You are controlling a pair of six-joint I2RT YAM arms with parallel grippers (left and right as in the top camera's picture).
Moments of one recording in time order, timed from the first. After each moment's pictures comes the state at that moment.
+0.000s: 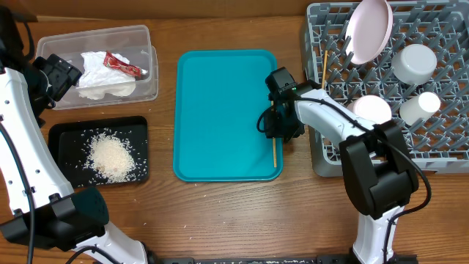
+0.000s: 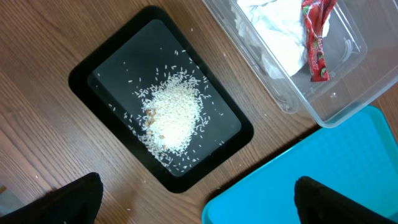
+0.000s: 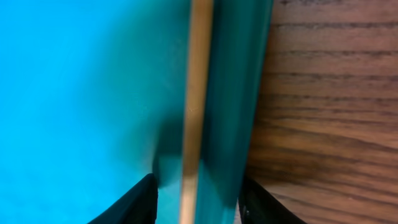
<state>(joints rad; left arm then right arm) 0.39 1.87 2.25 -1.69 -0.05 -0.62 0.43 2.06 1.42 -0.82 -0.11 0.37</state>
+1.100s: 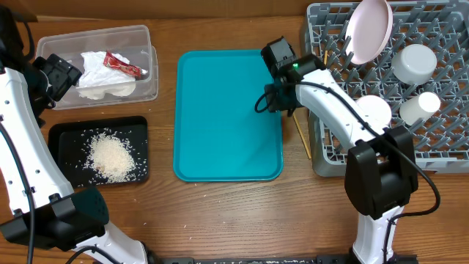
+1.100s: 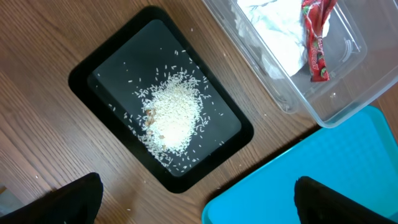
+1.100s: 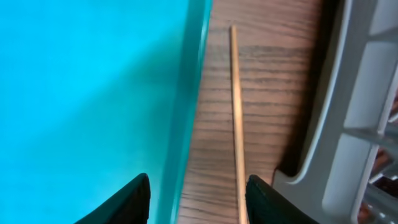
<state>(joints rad) 0.39 1.87 2.25 -1.69 -0.05 -0.62 0.43 2.06 1.69 -0.97 0.15 0.23</state>
